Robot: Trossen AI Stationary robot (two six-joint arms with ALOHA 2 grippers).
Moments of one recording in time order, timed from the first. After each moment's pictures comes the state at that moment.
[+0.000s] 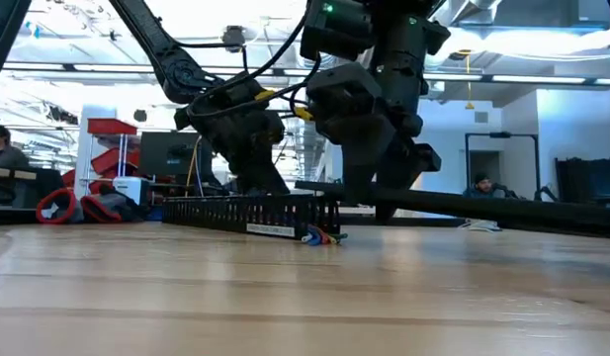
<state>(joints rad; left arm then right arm) 0.51 1.75 0.91 0.01 0.48 0.04 0.08 1.95 1.36 -0.67 -0.16 0.84</state>
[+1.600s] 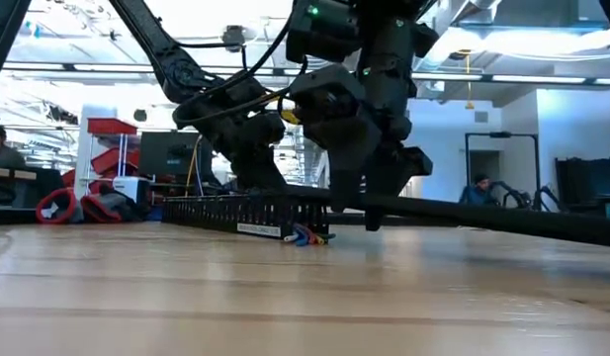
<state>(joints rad) 0.51 1.75 0.91 0.04 0.42 0.04 0.09 2.03 1.43 -0.68 -0.18 0.85</state>
